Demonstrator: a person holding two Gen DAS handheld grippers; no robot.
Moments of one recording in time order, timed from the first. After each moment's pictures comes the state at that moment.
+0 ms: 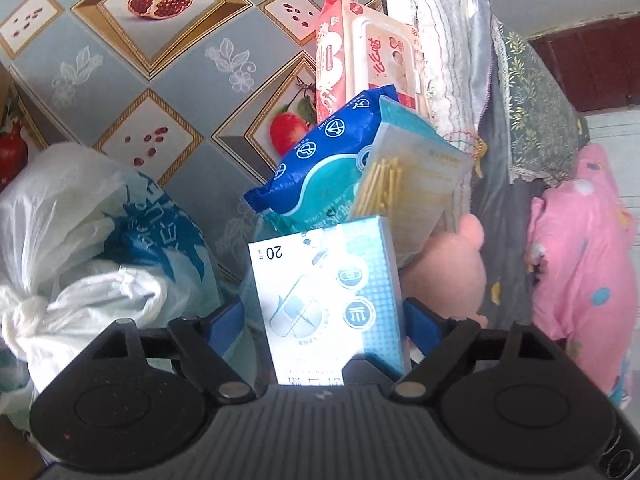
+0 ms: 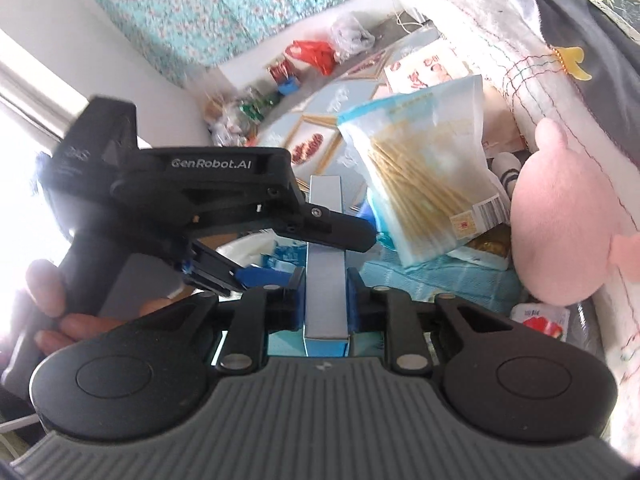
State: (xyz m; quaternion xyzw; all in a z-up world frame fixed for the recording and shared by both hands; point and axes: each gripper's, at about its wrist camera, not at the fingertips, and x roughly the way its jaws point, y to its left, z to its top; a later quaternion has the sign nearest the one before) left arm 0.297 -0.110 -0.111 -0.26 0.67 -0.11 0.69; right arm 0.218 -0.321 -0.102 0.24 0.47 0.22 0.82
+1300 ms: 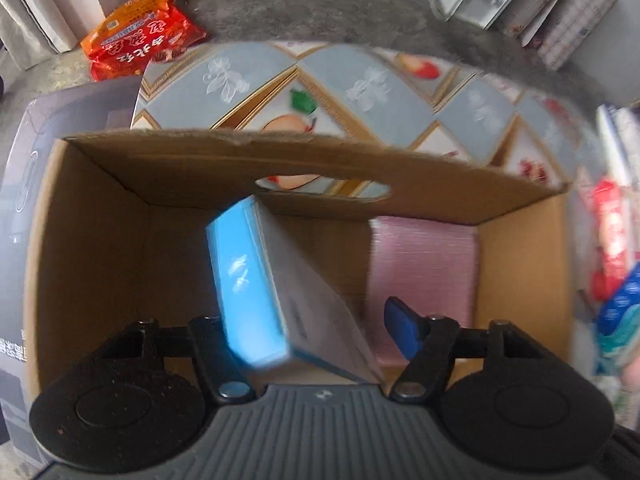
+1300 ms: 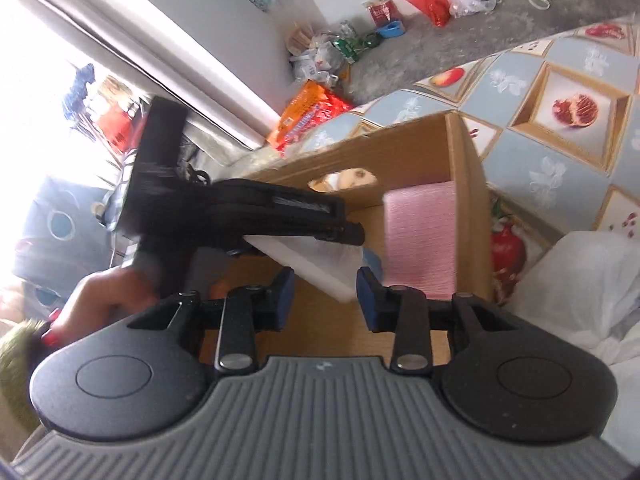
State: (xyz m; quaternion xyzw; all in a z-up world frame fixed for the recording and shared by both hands) left arm 0.282 0.221 -0.131 -0.15 0.63 0.09 0.76; right arm 0.232 0.006 -0.058 0.15 0.51 0.32 0.78
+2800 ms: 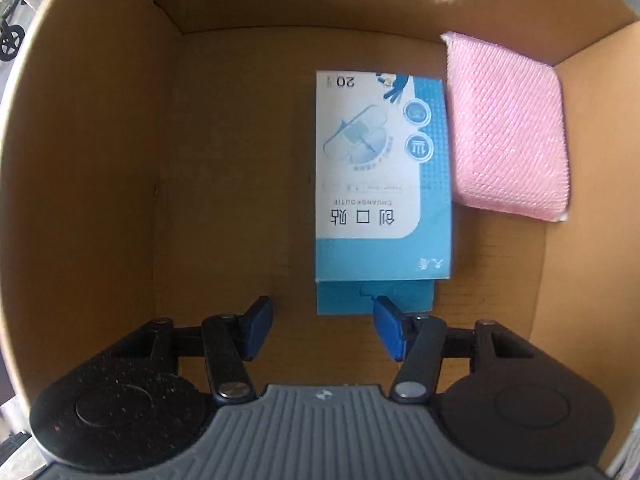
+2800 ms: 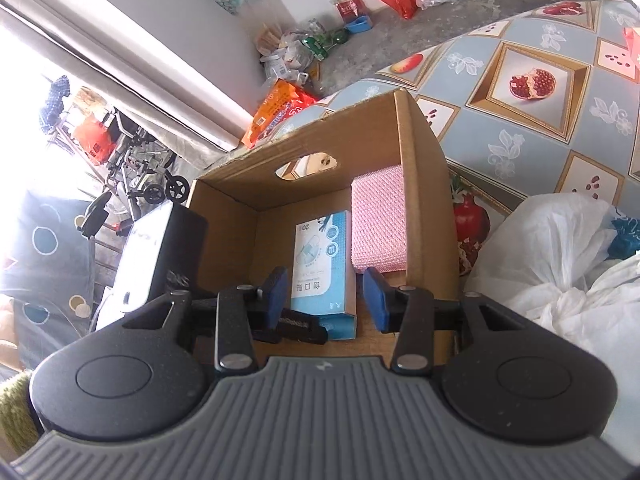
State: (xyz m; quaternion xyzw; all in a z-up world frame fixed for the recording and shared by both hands) left arm 0.220 0.210 -0.171 -0.12 0.72 0.12 0.67; right arm 0.226 -0.012 -0.069 0.17 0.53 0.28 0.78
